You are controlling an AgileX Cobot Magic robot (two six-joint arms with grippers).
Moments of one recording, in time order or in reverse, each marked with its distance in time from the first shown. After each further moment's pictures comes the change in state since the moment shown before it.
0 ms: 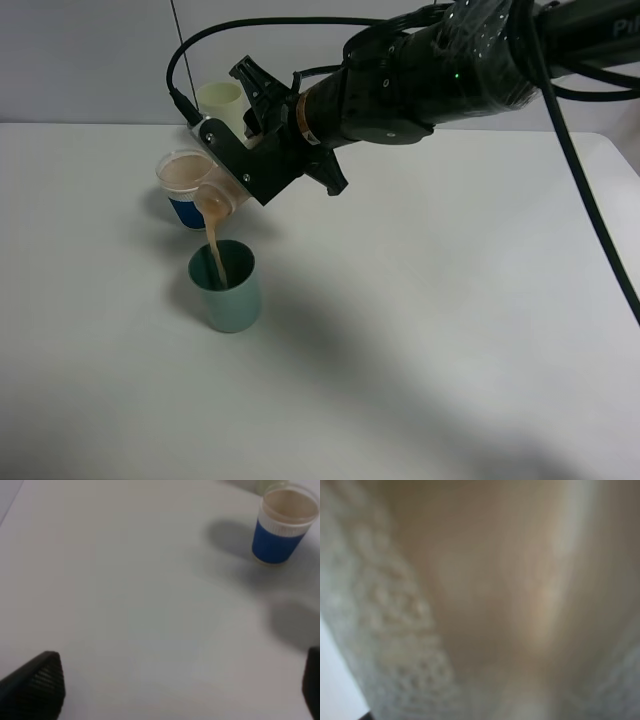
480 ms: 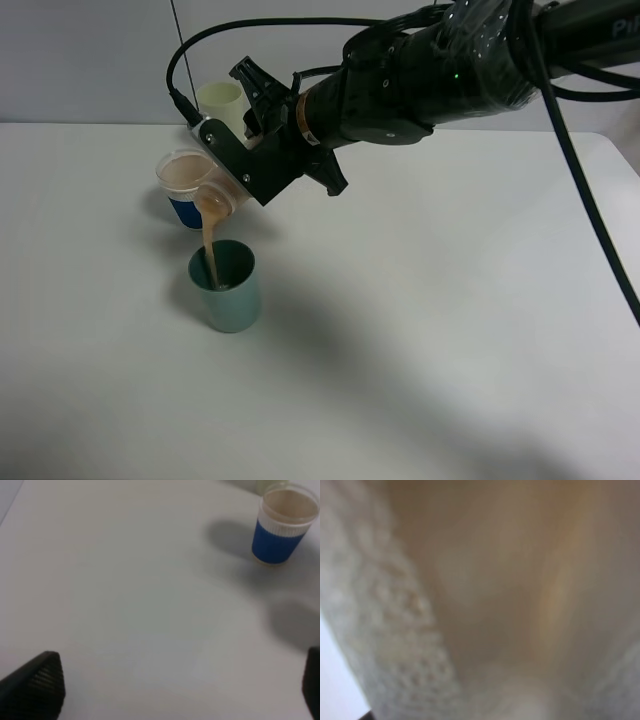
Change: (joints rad) left arm 0.000 0.000 0.000 0.000 0.000 0.000; right arm 0.000 0.000 0.000 0.002 0.004 0.000
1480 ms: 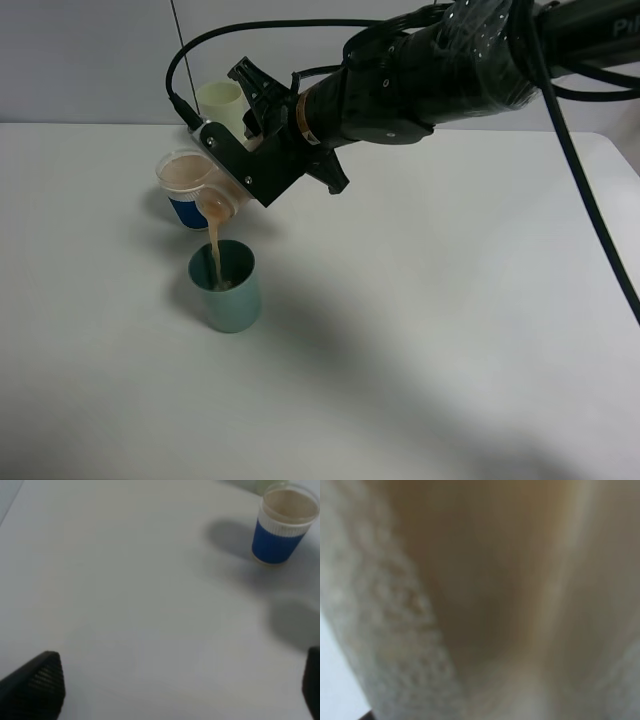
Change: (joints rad) left arm 0.000 0.000 0.000 0.000 0.000 0.000; right arm 0.000 0.000 0.000 -0.003 0.000 -0.029
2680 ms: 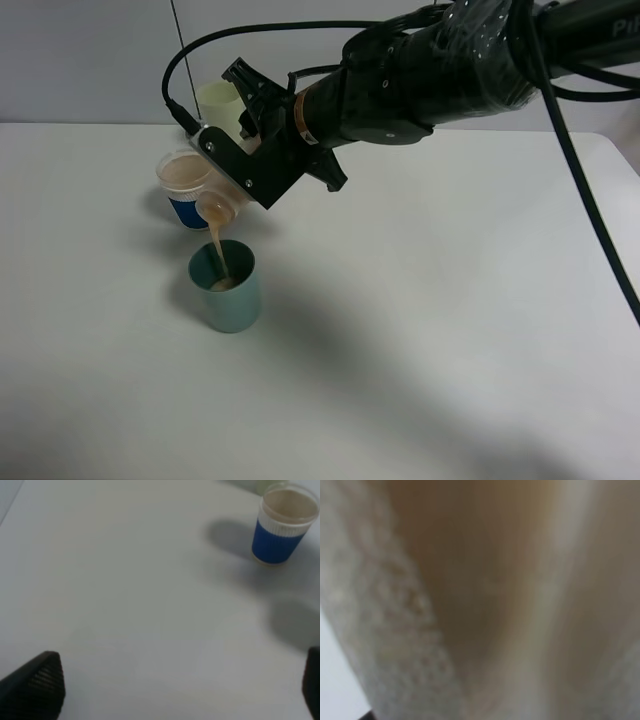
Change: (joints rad) left arm 0.000 0.000 0.000 0.000 0.000 0.000; right arm 0.000 0.000 0.000 -0.004 -0.021 -0.043
